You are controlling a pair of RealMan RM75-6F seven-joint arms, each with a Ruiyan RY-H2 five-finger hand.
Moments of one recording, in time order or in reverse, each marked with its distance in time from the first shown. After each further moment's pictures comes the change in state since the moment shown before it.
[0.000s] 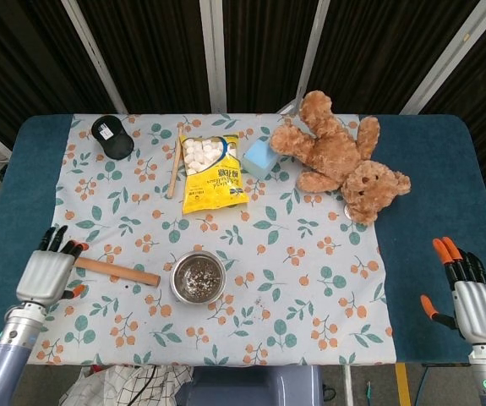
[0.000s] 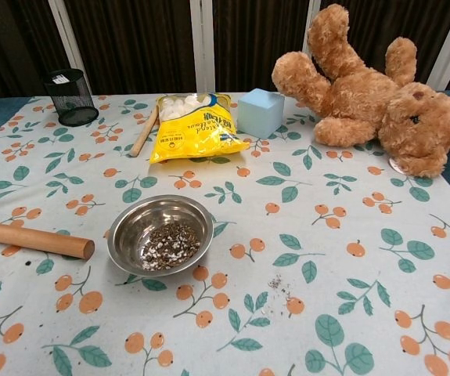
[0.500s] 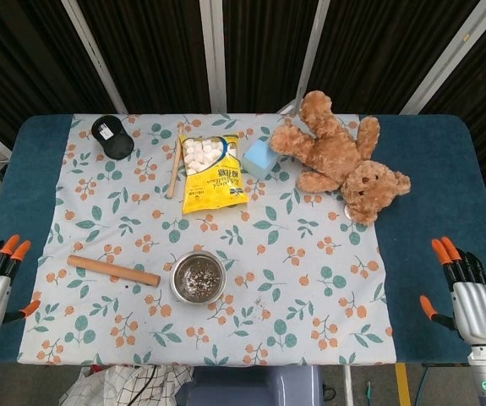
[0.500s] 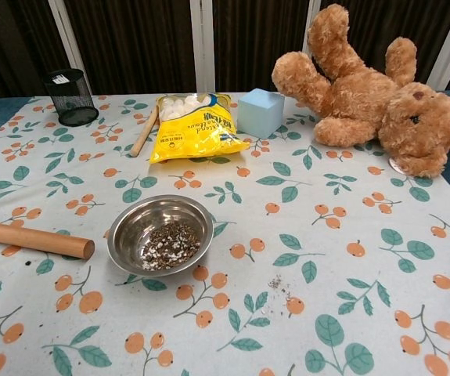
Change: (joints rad) left arm 0.212 0.103 0.075 0.123 0.226 0.250 -0.391; right arm -0.004 -0.014 -0.007 0.016 -0.023 0.021 -0.010
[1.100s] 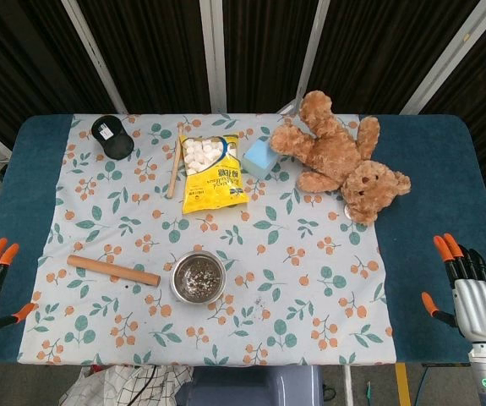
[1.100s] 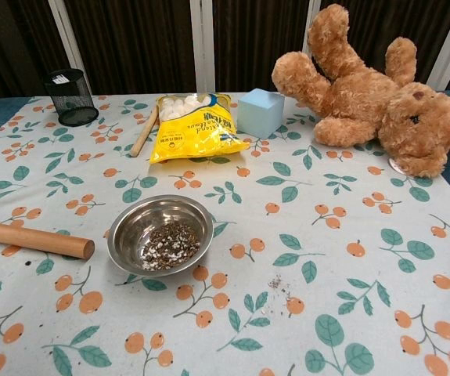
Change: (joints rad) left arm 0.048 -0.017 0.021 0.049 0.044 0.099 -0.103; right arm 0.007 0.000 0.012 -0.004 0.008 0.004 -0.030
